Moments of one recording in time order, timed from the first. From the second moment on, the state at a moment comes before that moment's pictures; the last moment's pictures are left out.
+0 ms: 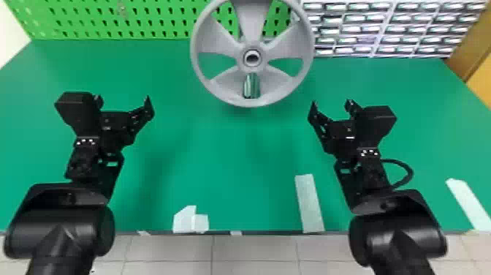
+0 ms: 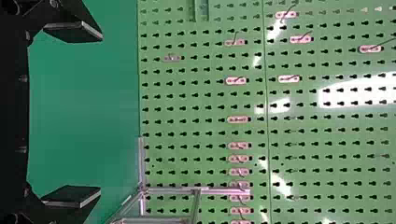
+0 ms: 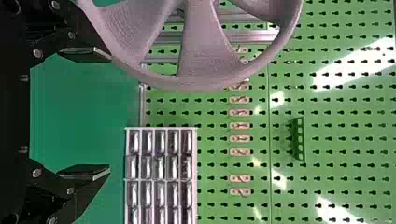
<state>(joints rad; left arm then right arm) 0.08 0.13 0.07 -1.72 0.10 0.05 -0.03 0.03 -0.04 0.12 -1.57 -0.05 -0.09 -0.05</state>
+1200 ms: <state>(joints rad) 0.10 0.13 0.08 -1.70 0.05 0.03 -0.04 0.03 -0.03 0.10 -1.53 -0.02 -0.11 -0.05</state>
